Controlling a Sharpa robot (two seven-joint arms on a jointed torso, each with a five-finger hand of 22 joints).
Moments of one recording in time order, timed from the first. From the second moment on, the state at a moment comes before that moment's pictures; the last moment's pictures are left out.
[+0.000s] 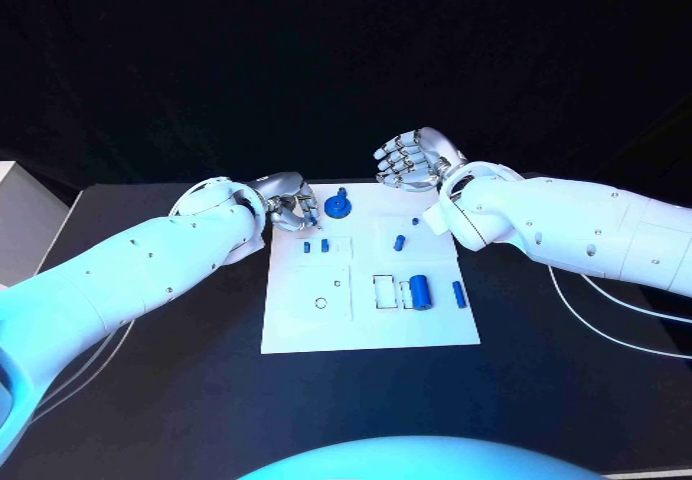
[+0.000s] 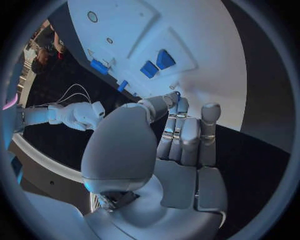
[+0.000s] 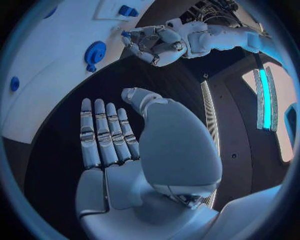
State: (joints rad) left arm 1.19 -0.37 0.07 0.93 -1.43 -0.09 0.09; left_hand 1.40 -0.18 0.70 -0.05 0.06 0.98 0.17 0.25 0.37 1.05 0.10 0.40 0.11 1.31 0.03 1.43 0.90 0.17 1.08 0.13 1.21 0.88; right arm 1.29 -0.76 -0.09 1.36 -0.72 -0.57 0.10; right_hand 1.43 -0.26 0.52 0.10 0.41 0.76 0.20 0.33 0.34 0.85 0.19 0.41 0.06 0.94 0.15 0.17 0.39 0.17 0.94 0.26 0.07 0.07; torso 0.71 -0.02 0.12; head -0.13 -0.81
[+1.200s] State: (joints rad) left arm 1.19 -0.36 0.07 0.93 -1.43 -0.06 0.09; left_hand 1.40 -0.18 0.70 -0.05 0.06 0.99 0.16 0.25 0.37 1.06 0.10 0.39 0.11 1.31 0.03 1.43 0.89 0.17 1.08 0.13 1.21 0.88; right arm 1.28 -0.76 -0.09 1.36 -0.72 -0.57 0.10; right_hand 1.43 -0.26 0.52 0.10 0.41 0.76 0.20 0.33 0.34 0.85 0.19 0.40 0.06 0.94 0.15 0.17 0.39 0.17 0.94 0.26 0.07 0.07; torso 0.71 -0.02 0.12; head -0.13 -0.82
